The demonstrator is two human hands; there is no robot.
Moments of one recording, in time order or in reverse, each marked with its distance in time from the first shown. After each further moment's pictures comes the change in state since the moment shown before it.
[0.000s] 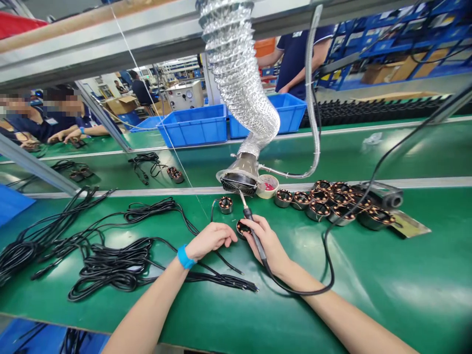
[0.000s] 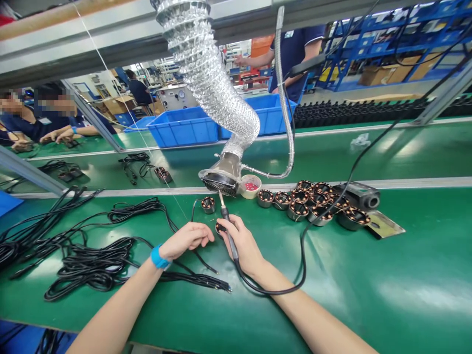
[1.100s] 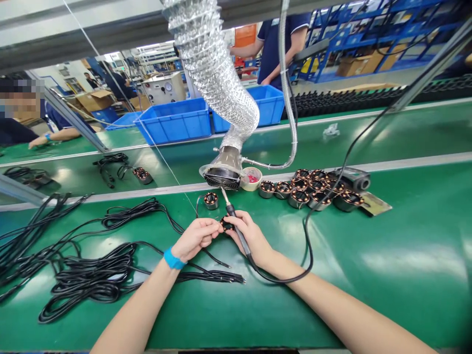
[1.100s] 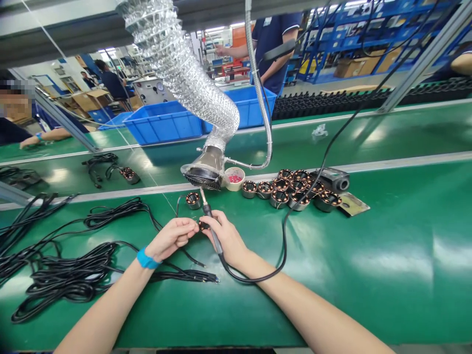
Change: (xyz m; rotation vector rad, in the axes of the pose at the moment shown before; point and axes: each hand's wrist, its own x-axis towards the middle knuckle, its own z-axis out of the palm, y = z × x) left_hand 0.005 -0.009 0.004 -0.308 -0.011 -0.058; right_hand -0.007 0.002 0.004 0.043 -0.037 -0.016
